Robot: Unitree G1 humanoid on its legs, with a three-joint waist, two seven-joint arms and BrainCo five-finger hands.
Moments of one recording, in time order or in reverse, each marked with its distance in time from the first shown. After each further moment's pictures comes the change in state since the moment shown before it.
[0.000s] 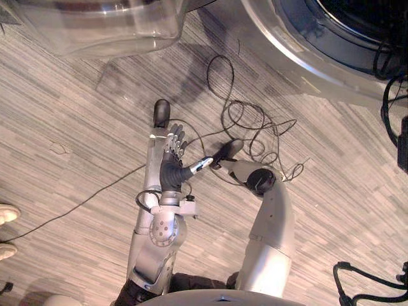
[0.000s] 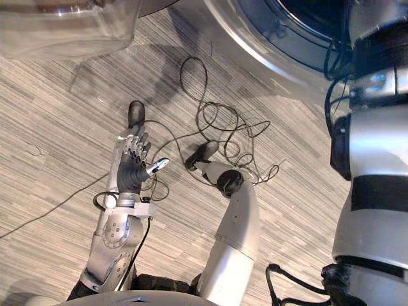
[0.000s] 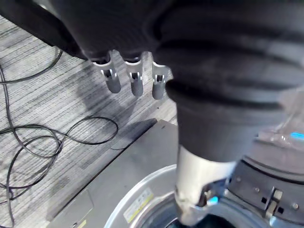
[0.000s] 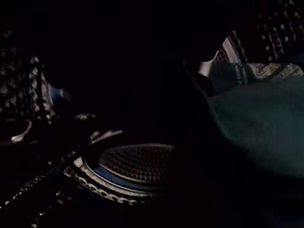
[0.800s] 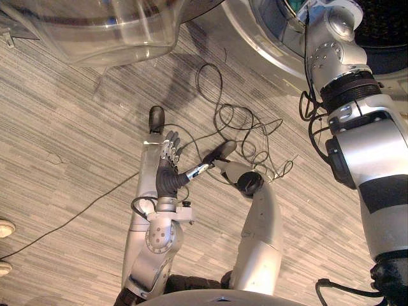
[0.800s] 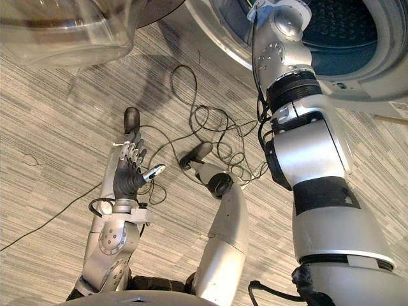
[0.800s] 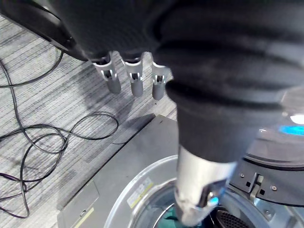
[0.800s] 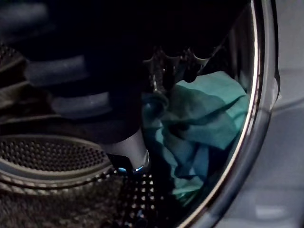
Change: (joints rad) left arm 0.042 0.025 -0.015 0.011 0.013 0.007 0.011; right arm 0.006 0.334 0.240 0.319 -0.029 0.095 0.115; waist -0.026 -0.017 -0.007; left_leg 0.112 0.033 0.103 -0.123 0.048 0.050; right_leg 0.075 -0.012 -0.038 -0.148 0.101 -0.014
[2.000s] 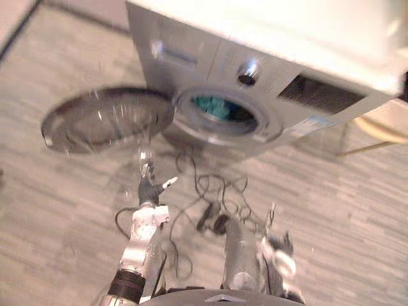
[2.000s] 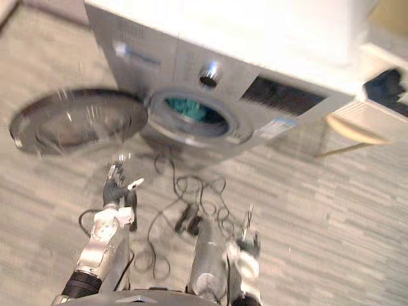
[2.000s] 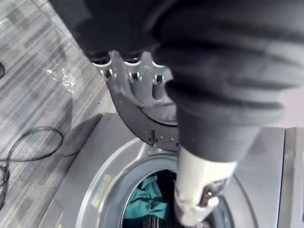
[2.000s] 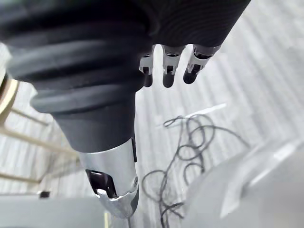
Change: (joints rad) left arm -0.123 -0.012 0.404 0.694 -0.049 -0.002 -0.134; right arm 1.698 0.576 -0.802 -0.287 -0.589 -0.005 0.172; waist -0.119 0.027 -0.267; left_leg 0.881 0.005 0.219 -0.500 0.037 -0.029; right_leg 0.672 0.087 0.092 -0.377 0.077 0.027
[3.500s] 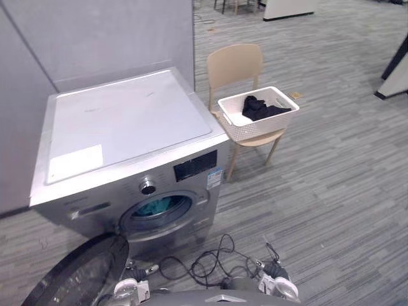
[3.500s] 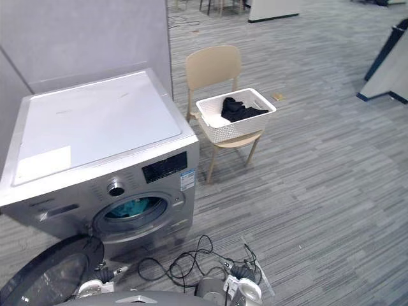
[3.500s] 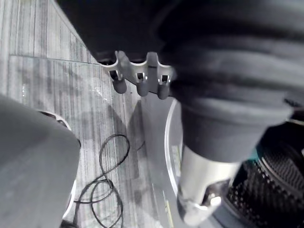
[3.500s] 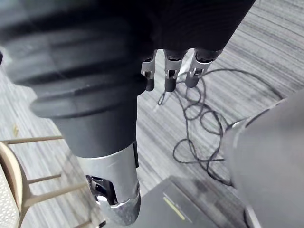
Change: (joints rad) left arm 0.042 -0.002 0.266 0.695 0.268 0.093 -0.156; right arm -0.075 -0.069 -0.024 0.201 -0.125 0.041 0.206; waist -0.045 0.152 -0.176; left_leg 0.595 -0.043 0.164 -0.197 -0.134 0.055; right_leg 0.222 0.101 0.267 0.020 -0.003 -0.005
